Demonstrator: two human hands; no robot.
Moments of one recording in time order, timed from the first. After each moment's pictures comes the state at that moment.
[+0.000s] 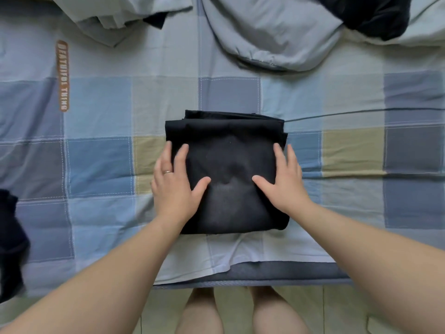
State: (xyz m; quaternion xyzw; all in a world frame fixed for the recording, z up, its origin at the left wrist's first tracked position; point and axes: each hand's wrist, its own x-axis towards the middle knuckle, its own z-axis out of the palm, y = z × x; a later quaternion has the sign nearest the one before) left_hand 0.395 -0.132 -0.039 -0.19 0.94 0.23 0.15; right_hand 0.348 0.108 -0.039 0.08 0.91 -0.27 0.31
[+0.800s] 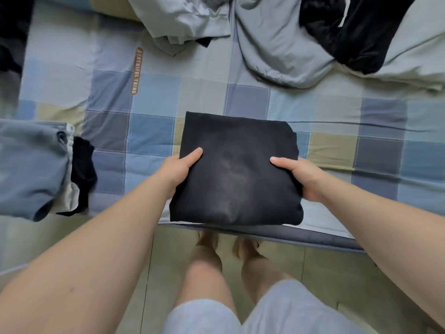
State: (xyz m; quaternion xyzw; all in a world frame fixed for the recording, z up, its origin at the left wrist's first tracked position) left_hand 0.432 -0.164 0.144 -0.47 0.58 0.59 0.30; right_hand 0.358 0.126 0.136 0.31 0.61 -0.54 0.48
